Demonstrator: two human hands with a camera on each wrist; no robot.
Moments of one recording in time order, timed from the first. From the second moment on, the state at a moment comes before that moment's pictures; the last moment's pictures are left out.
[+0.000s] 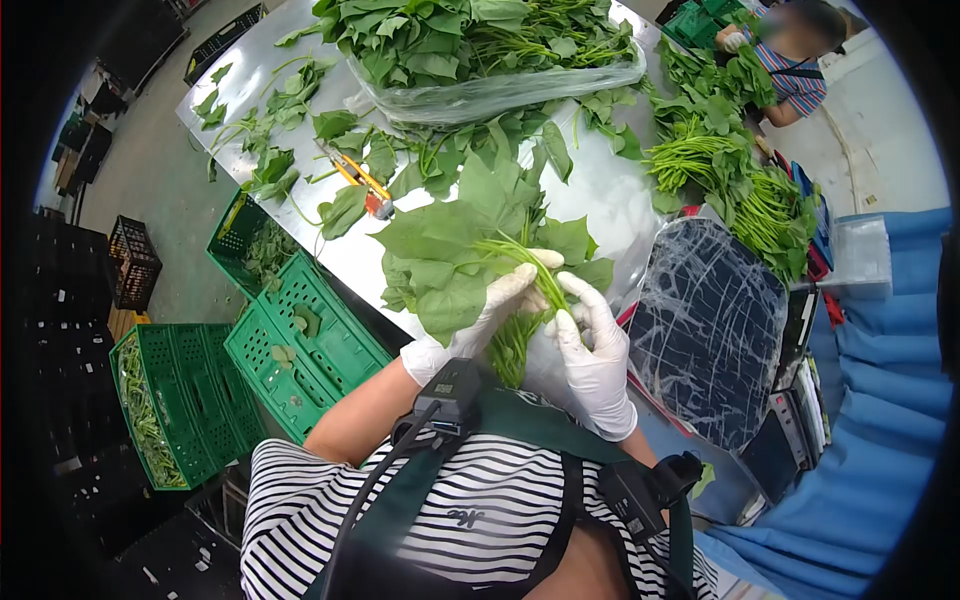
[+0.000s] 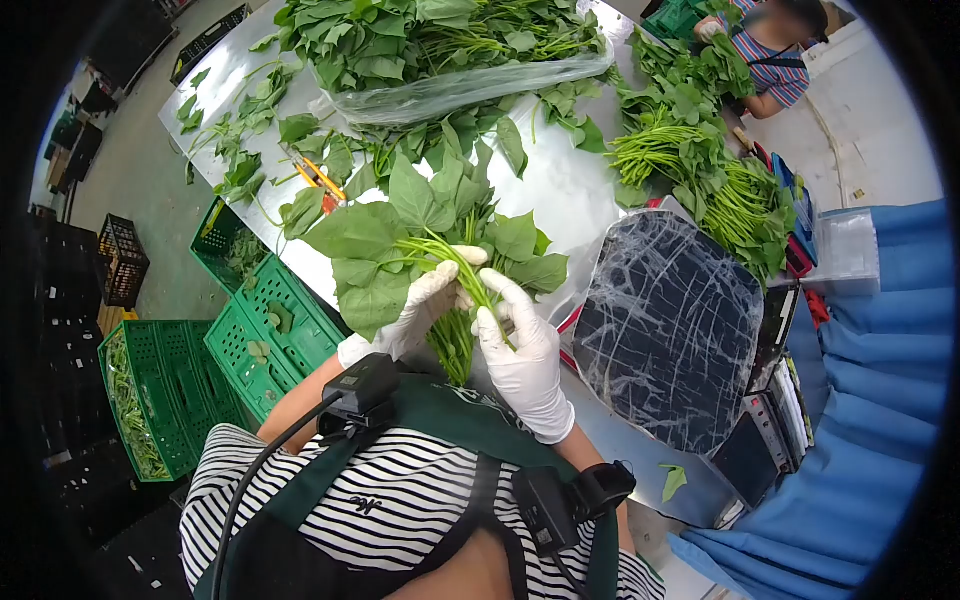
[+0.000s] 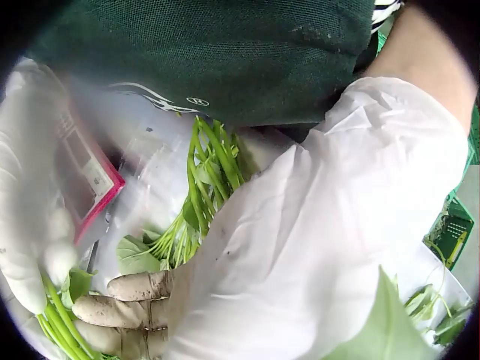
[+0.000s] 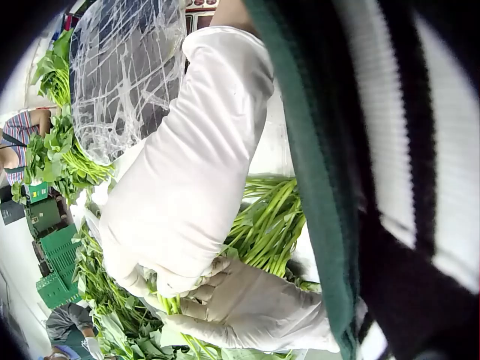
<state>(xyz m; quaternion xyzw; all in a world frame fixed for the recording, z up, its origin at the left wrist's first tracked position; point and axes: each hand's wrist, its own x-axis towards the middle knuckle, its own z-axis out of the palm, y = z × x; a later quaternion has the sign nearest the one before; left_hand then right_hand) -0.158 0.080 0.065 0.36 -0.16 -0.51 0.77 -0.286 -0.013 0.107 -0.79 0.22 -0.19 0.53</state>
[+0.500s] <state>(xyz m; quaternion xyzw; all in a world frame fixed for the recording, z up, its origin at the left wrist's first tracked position) -0.152 0.084 0.080 0.38 -0.21 -0.51 0.74 -0.287 -0.014 0.106 -0.73 0.20 -0.21 0.61</state>
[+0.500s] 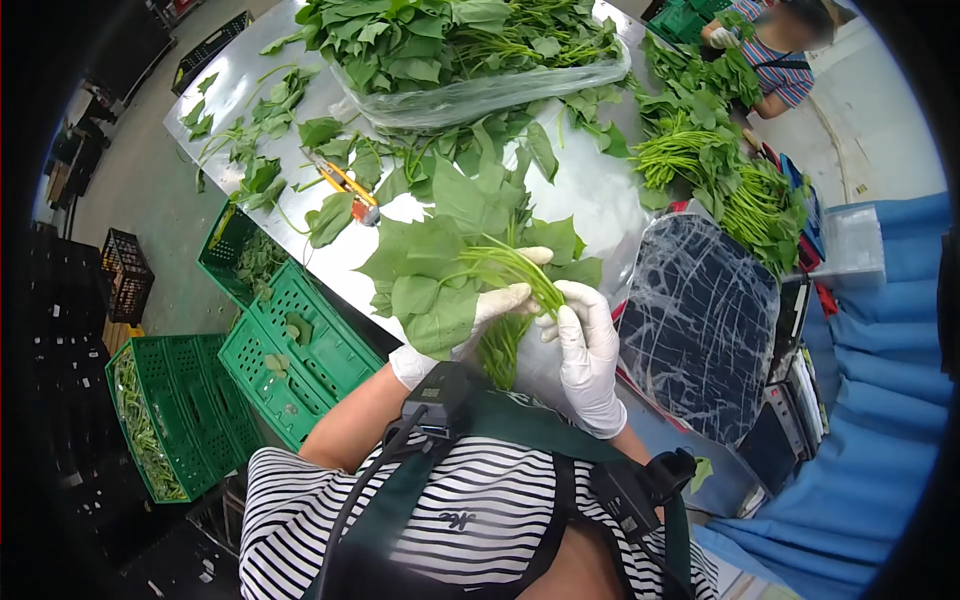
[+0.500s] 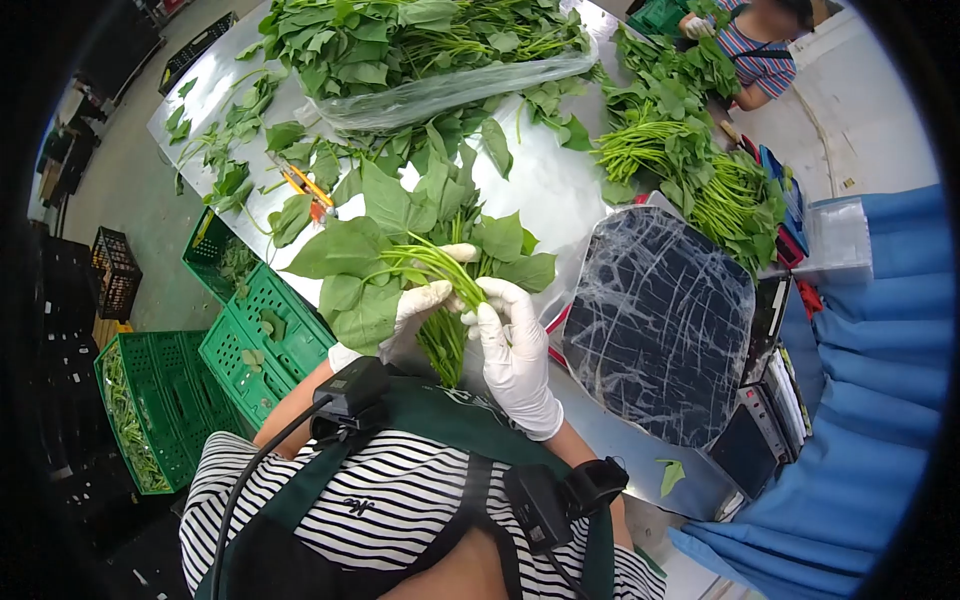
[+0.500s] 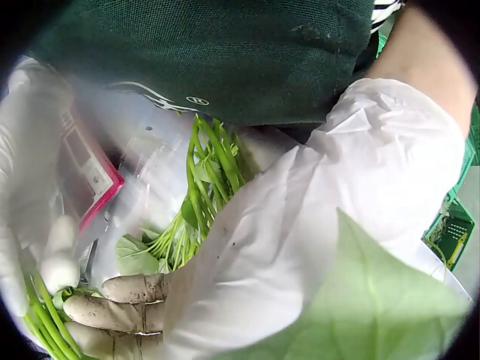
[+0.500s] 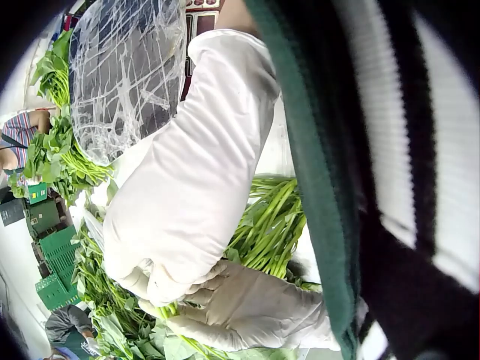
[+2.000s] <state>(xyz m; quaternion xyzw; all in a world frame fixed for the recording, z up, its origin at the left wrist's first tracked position) -0.092 0.121 0.037 0.33 0.06 -0.27 0.90 -0.282 -0.074 0.139 -0.33 0.16 -0.48 0.80</state>
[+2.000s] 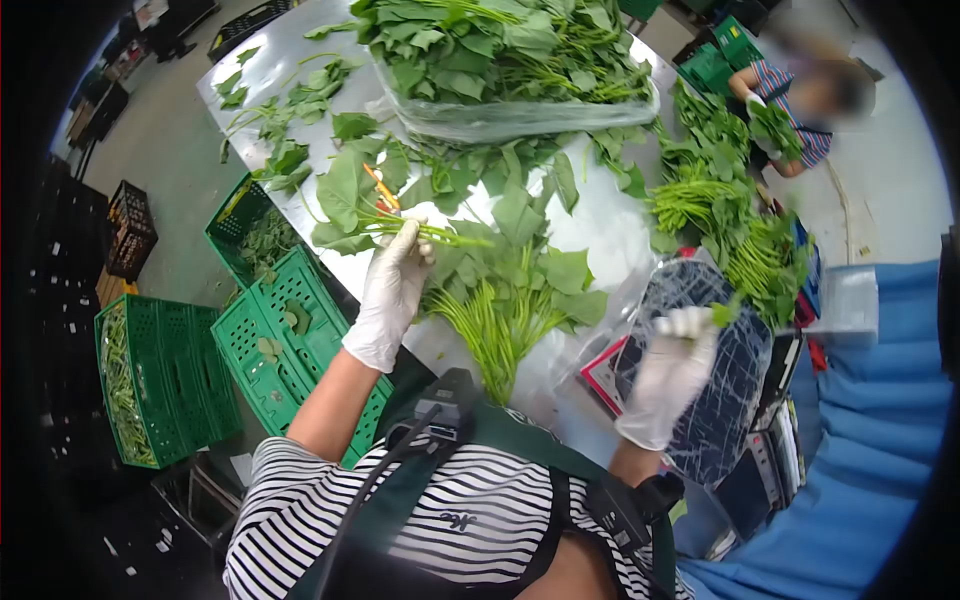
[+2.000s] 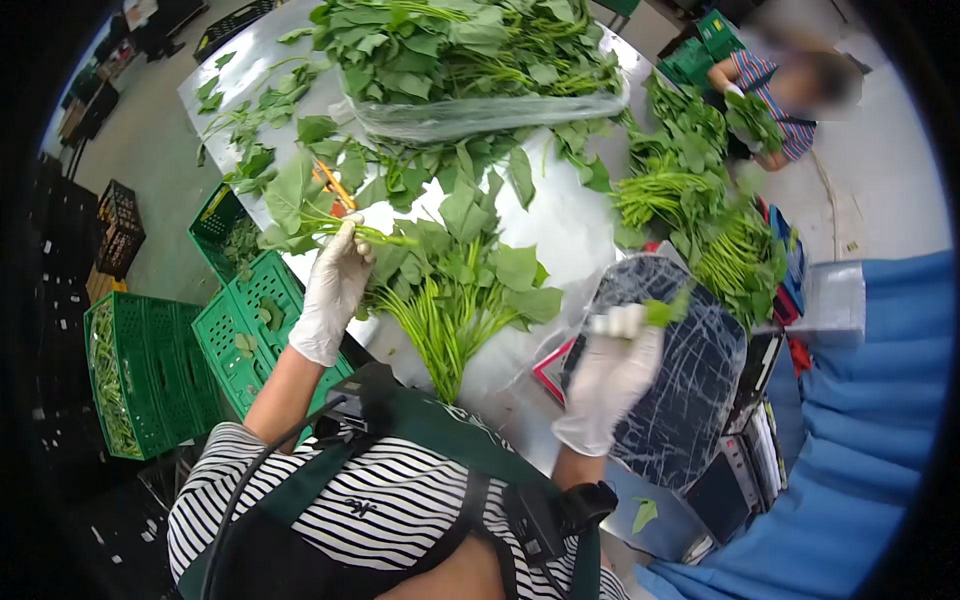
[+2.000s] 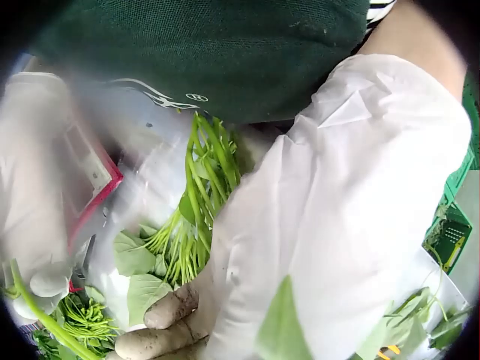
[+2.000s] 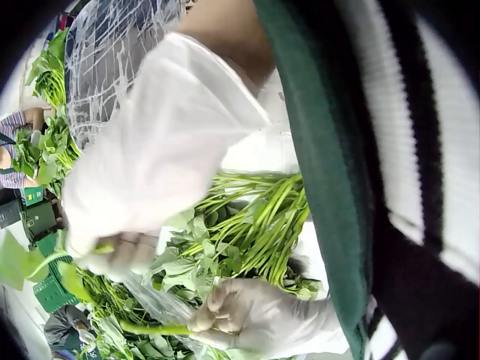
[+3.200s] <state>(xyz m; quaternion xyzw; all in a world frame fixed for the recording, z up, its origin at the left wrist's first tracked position) -0.140 0.126 0.085 0.43 -0.07 -0.35 0.83 -0.216 -0.002 0.109 -0.65 0.16 -0.25 0.70</state>
